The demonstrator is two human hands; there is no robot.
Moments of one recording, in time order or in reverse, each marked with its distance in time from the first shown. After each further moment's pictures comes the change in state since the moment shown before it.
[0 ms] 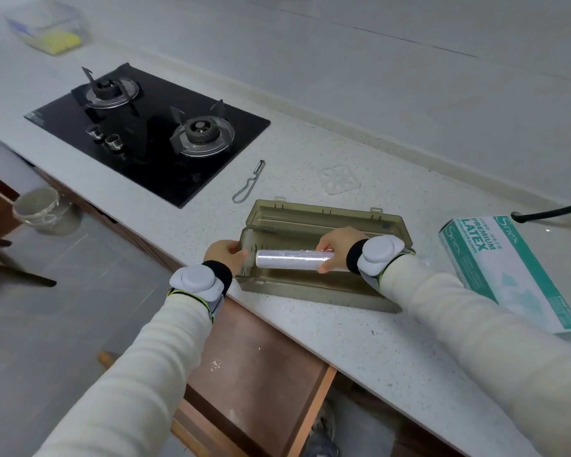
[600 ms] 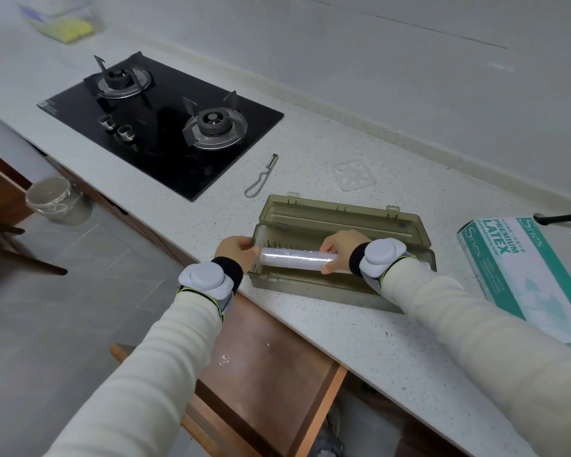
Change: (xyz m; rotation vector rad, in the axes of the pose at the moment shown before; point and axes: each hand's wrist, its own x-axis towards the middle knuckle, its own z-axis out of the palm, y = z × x) left_hand -0.001 -0.002 -0.006 -0.036 -0.021 -0.019; right_hand 0.020 -0.015 0.014 0.012 -0.040 0.012
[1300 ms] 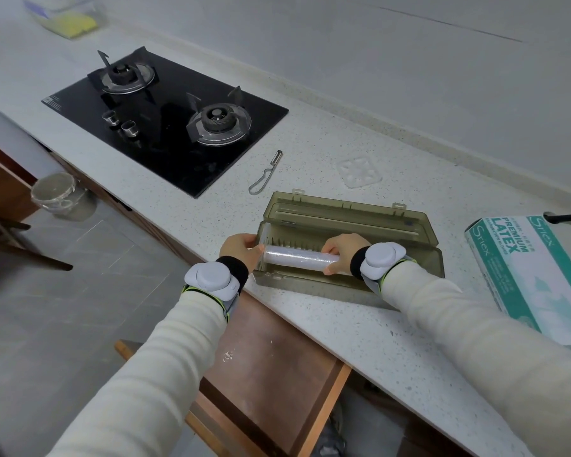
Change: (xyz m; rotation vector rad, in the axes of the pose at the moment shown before) left_hand 0.000 -0.002 0.003 0.040 0.006 0.014; right_hand 0.006 0.000 0.013 0.061 -0.008 0.016
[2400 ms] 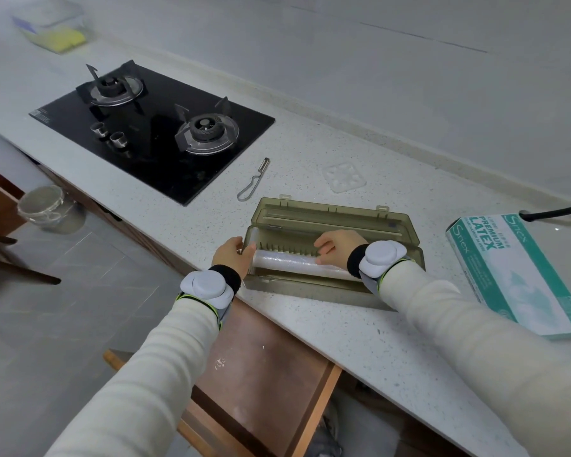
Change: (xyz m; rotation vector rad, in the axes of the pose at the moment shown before) left_hand -0.003 0.000 0.010 -0.030 0.041 -0.018; right_hand -0.016 0.012 -0.008 0.216 0.136 -0.003
